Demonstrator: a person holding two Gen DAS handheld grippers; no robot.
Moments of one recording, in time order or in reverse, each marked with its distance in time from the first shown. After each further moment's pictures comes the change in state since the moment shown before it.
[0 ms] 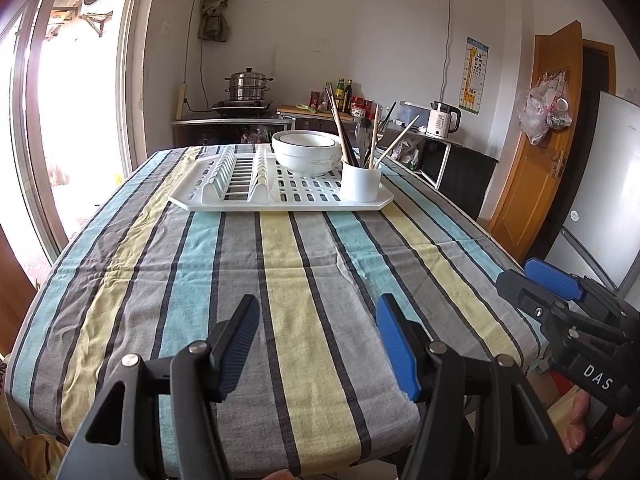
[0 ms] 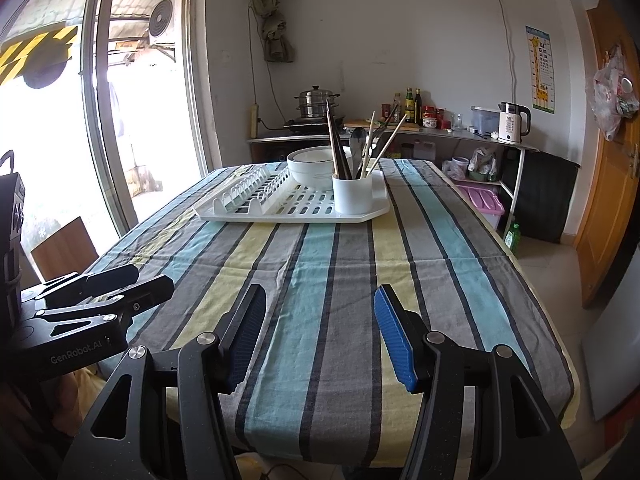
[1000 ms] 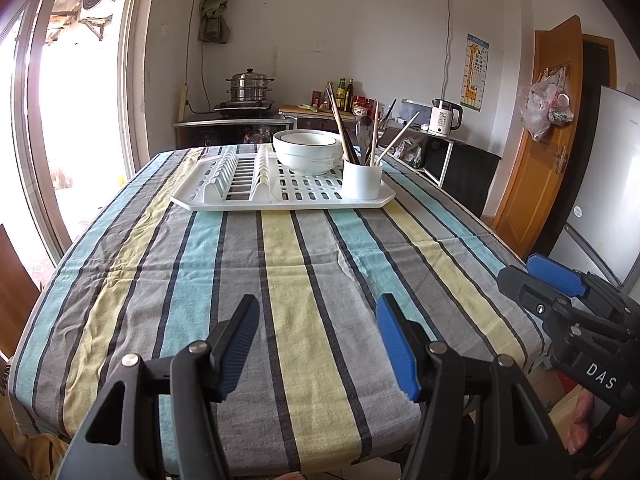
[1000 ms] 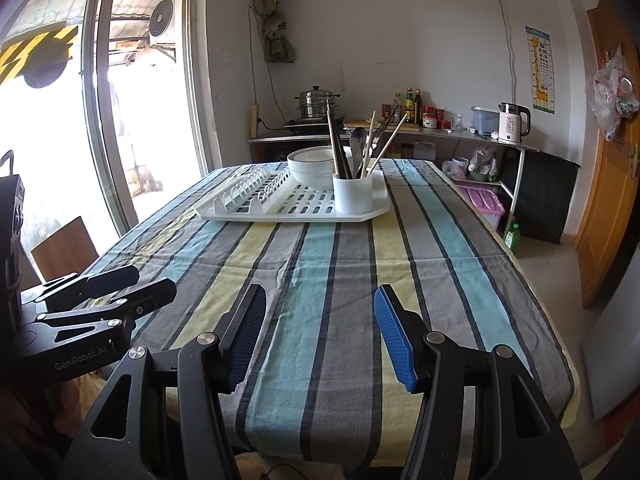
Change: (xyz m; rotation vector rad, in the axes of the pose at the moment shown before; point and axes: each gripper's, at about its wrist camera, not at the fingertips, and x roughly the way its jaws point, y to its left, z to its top) left arm -0.001 -0.004 0.000 0.010 0.003 0.019; right arm 0.000 0.000 0.000 0.000 0.001 -0.002
